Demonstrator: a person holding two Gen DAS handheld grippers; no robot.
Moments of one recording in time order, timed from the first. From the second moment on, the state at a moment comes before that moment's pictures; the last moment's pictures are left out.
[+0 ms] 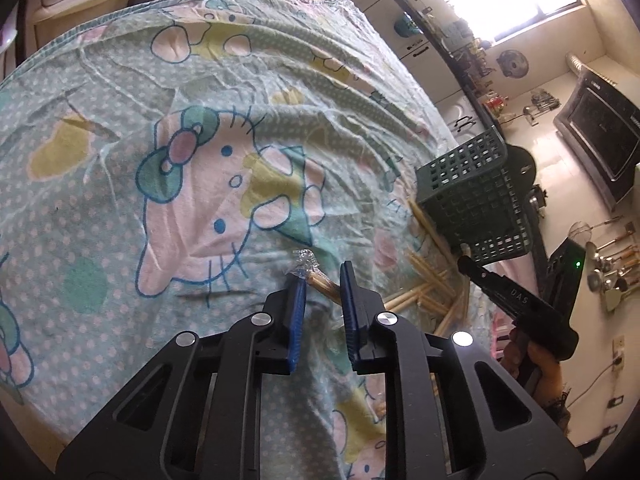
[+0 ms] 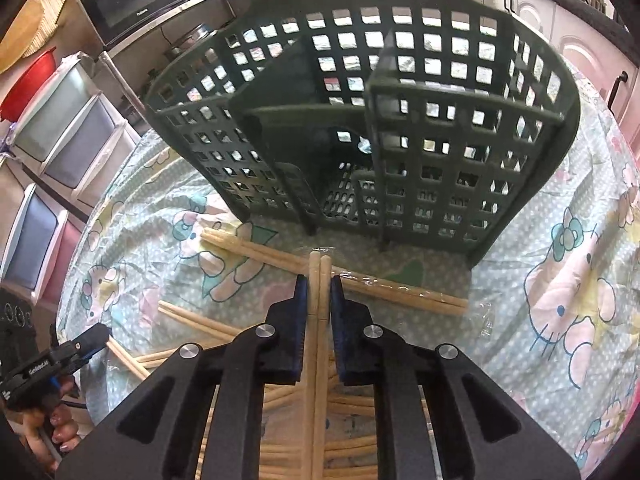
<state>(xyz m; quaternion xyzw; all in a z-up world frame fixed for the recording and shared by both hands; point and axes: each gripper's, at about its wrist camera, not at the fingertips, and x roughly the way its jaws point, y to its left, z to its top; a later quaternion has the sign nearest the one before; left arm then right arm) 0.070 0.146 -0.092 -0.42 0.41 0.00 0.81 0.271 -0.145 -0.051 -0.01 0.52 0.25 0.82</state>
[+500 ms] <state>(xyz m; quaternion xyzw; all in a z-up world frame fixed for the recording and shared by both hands) 0.084 0.134 -0.017 -0.36 0.35 -0.05 0.86 0.251 -0.141 0.003 -0.02 0.46 0.29 0.84</state>
